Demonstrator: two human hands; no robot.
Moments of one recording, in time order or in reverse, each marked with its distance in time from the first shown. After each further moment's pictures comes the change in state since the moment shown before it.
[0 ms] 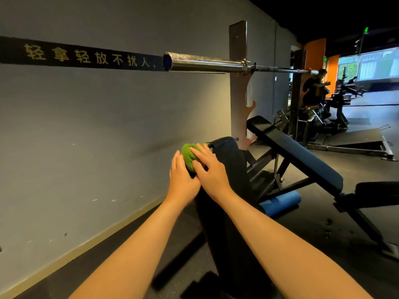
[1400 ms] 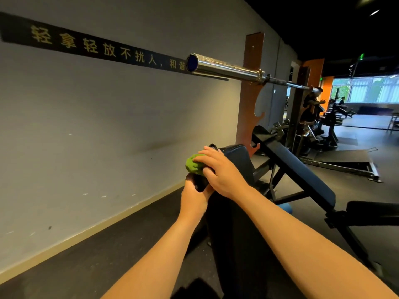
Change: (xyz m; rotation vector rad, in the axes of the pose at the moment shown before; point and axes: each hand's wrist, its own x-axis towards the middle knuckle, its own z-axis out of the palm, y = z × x) left_hand -0.014 -0.036 0.015 -0.558 -0.013 -0.159; right_hand 0.023 -0.024 -0.013 -0.390 -0.275 -0.202
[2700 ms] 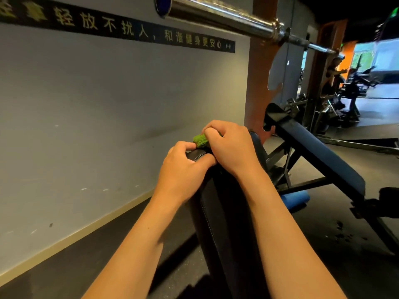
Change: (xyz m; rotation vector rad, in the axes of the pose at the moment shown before) left_hand 0.079 0.043 0.007 0.480 0.014 -0.011; right_hand 0.069 0.061 0.001 0.165 0.255 0.313
